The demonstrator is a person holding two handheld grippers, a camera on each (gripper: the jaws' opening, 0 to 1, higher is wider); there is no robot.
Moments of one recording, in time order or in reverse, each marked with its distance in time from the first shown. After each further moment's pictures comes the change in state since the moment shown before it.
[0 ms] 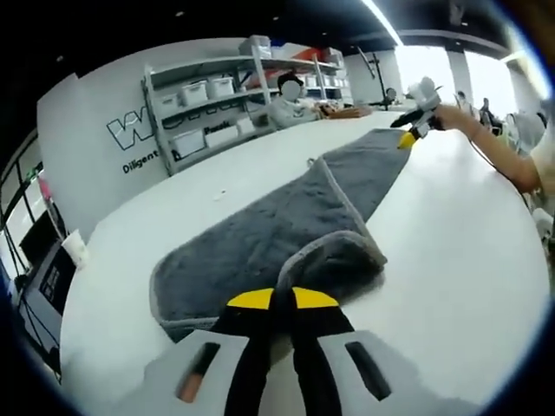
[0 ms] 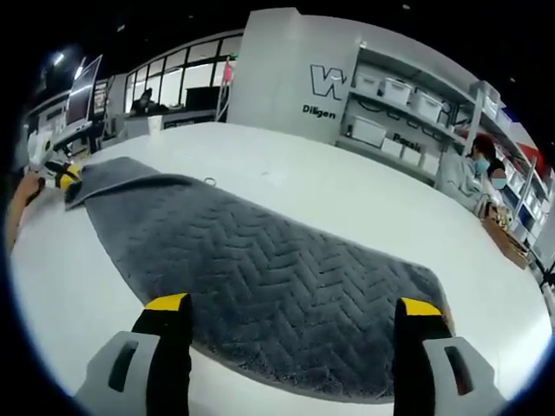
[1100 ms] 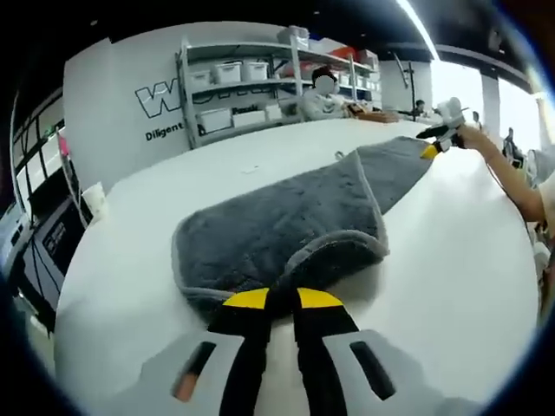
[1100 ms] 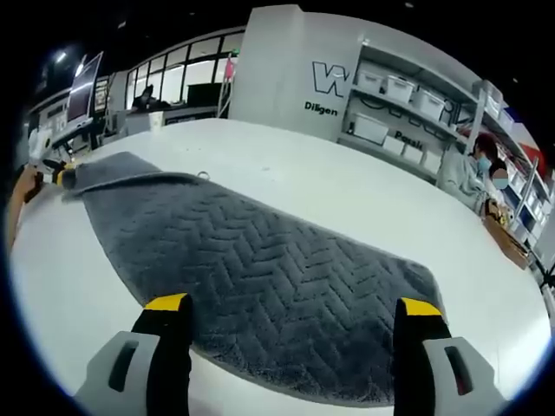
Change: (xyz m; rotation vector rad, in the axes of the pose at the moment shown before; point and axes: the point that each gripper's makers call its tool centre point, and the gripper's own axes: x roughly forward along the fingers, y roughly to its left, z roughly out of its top) left arm -0.033 0.027 -0.033 -0.164 0.053 0.068; right arm 0.000 0.003 -0.004 -0.005 0.017 0.005
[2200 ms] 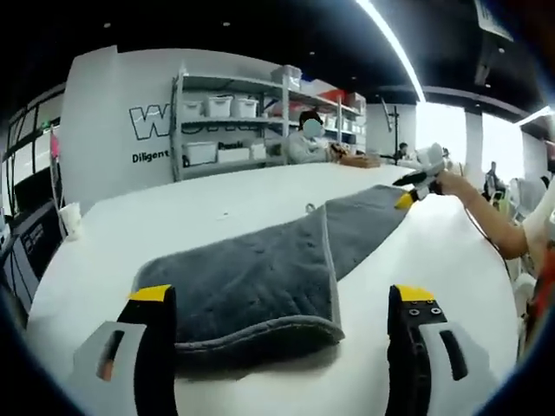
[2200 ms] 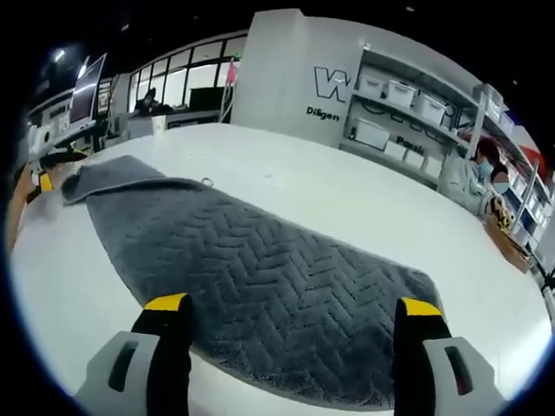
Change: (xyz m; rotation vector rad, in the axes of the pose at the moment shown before) left arm 0.013 -0.052 0.055 -0.057 -0.188 -0.115; right arm -0.002 0.004 0.010 -0.005 -0.038 0.010
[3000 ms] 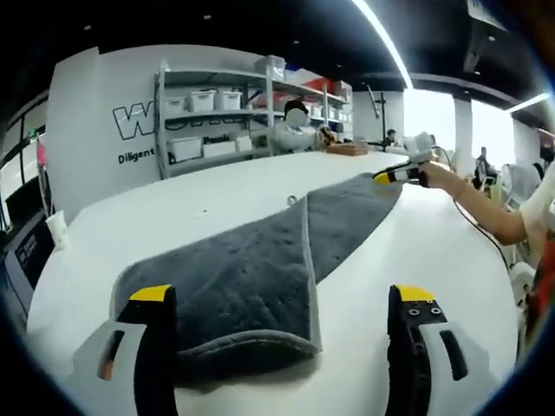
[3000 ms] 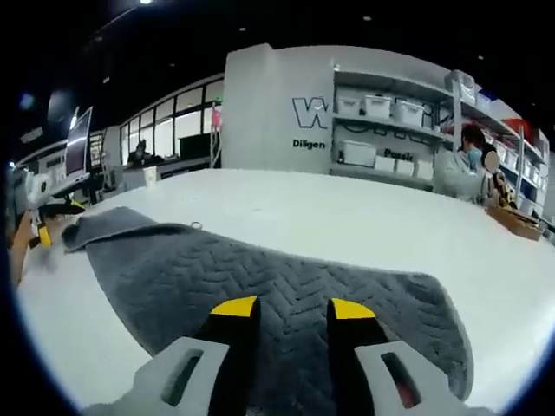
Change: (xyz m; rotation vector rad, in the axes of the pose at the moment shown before) left arm 0.009 -0.019 0.001 0.041 0.030 -0.043; right arm 0.016 -0.023 0.008 0.170 -0.165 0.015
